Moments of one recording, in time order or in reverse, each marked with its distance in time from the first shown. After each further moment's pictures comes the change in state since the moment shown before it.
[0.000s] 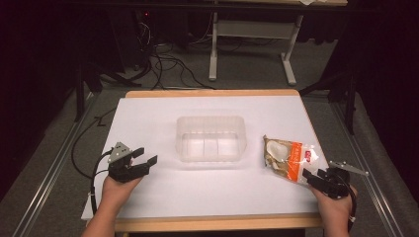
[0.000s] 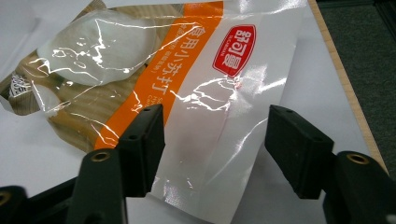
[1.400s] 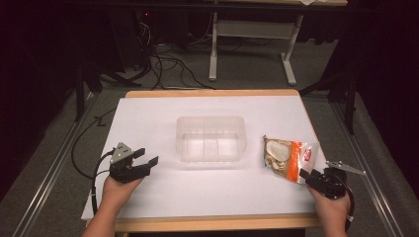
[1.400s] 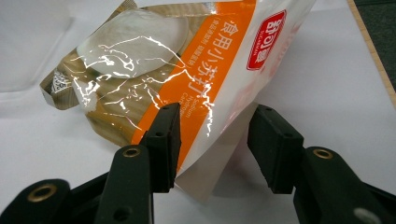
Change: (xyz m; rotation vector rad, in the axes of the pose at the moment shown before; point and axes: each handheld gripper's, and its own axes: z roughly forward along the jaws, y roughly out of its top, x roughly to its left) left arm -0.002 -0.001 0.002 0.019 0.001 0.023; right arm 0.009 0.000 0.000 0.011 0.078 -0.014
